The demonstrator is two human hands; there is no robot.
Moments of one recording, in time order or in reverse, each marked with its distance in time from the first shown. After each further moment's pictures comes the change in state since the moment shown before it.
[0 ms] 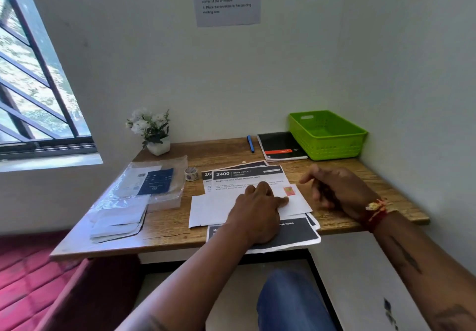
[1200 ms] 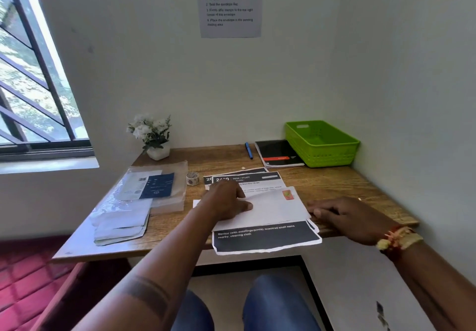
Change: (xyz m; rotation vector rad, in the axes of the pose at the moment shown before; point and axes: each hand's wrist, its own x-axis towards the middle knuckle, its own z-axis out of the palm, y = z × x) left_hand 0.007 -0.076 -0.030 -0.247 -0.021 -0.257; right_hand -0.052 -0.015 0.002 -0.932 -0.152 0.015
